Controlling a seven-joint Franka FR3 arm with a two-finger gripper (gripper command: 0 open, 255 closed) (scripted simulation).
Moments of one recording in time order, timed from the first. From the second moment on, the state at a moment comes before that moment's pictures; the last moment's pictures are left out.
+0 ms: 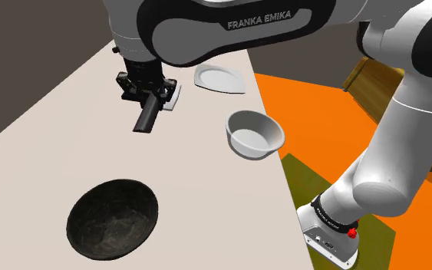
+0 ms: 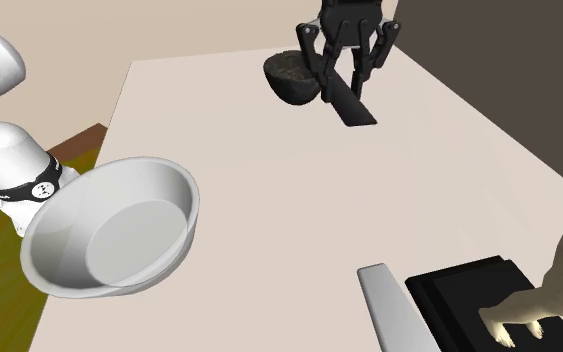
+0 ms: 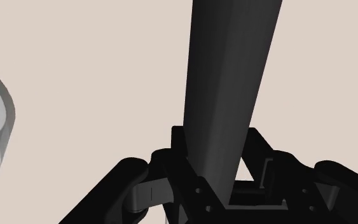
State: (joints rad) arm 0.06 0.29 0.67 -1.64 -0.42 1.83 1.60
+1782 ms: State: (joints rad) arm 0.42 0.43 0.76 -1.58 -0.50 1.76 2.06
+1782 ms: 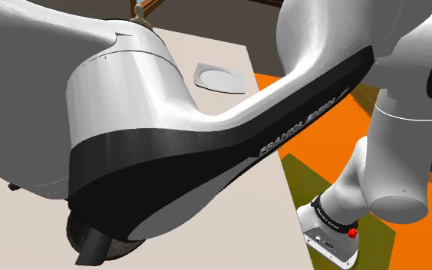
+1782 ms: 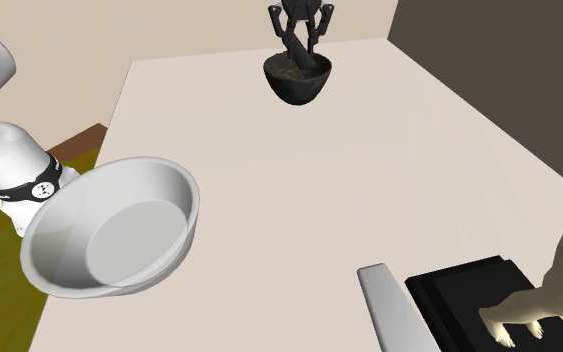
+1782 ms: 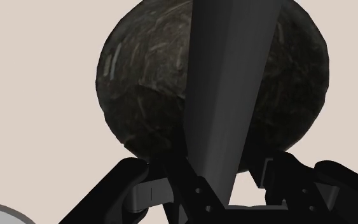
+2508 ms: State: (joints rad) arm 0.41 0.44 0.76 -1.62 -0.52 1.80 2.08
